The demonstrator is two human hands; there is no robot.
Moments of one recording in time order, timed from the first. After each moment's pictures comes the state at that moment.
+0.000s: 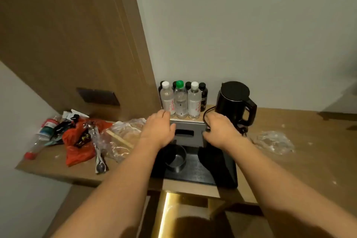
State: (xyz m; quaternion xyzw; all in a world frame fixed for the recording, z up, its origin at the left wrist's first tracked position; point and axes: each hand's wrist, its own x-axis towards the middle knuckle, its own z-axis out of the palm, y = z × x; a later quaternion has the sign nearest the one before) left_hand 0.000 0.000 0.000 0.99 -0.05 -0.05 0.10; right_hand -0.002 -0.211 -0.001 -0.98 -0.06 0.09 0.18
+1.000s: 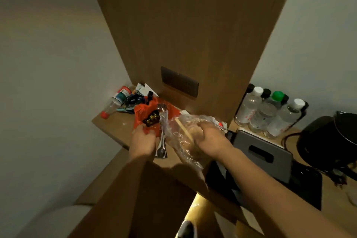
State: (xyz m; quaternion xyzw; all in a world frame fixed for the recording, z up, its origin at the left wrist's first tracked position) left_hand -0.064 0.258 -0.070 0.77 0.43 0.06 0.47; right_hand 0.030 0.050 -0.038 -0.91 -0.23 0.23 0.25
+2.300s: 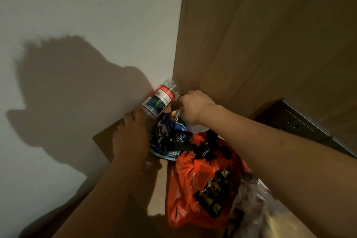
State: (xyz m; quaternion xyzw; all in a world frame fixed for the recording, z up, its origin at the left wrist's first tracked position) left_hand 0.045 0.533 -0.196 0.90 0.41 -0.03 0.11; right_hand 0.223 0.458 -0.138 -0.86 -0.47 0.17 -0.08
